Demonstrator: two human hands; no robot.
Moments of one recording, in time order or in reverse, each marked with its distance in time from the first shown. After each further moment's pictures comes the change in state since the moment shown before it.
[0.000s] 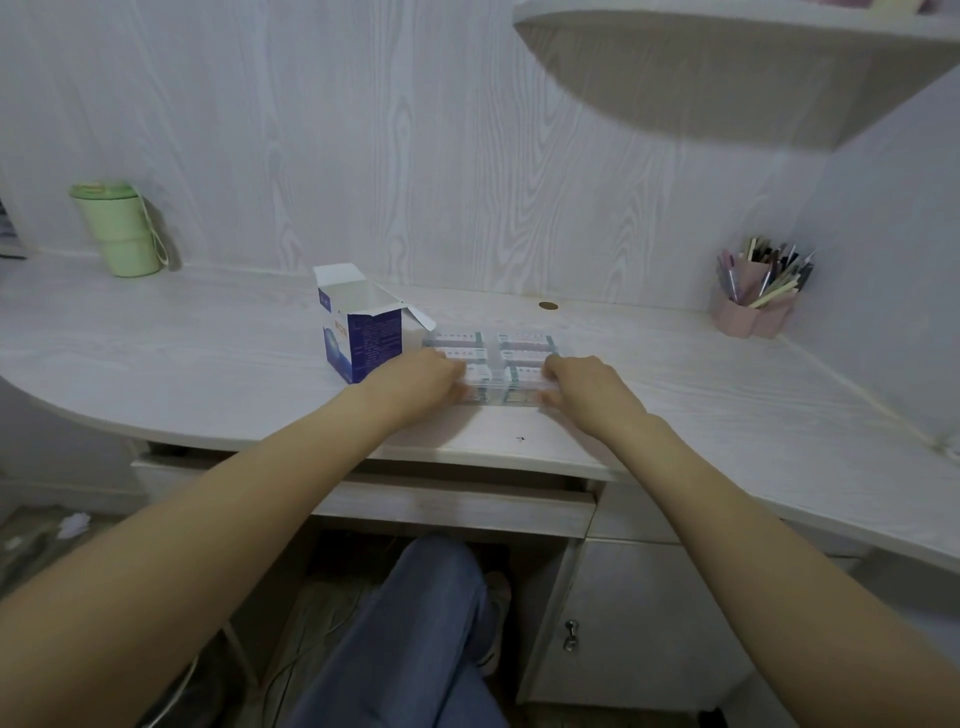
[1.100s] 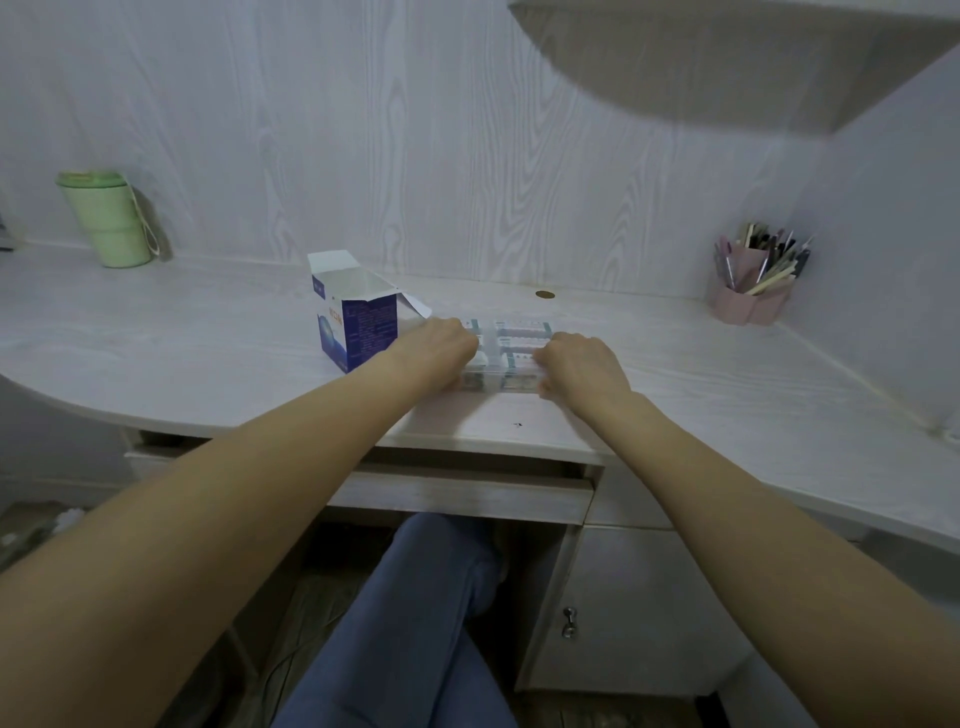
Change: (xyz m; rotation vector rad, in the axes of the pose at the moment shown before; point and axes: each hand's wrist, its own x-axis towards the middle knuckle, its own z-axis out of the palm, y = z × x) left_hand 0.019 0.012 -0.013 0.057 -0.057 -0.117; right_hand 0.023 0.000 0.018 -0.361 0.134 -0.071
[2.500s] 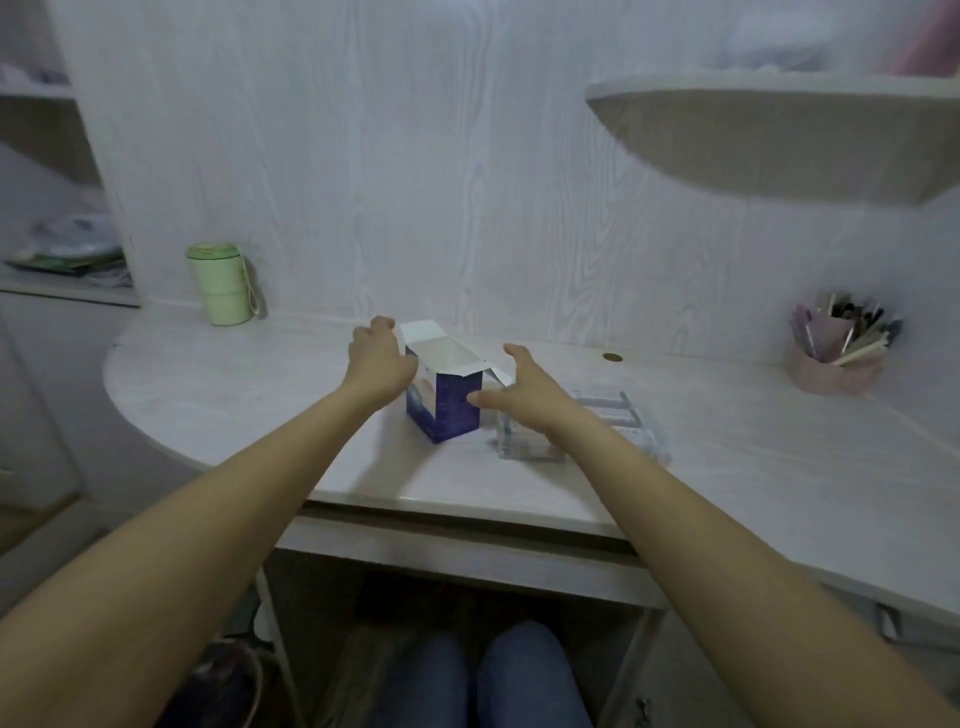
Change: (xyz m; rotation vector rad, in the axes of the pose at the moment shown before) left_hand -0.037 -0.131 0.005 -0.940 0.337 -0.676; right_hand 0.044 -0.104 -0.068 1.202 -0.242 0.148
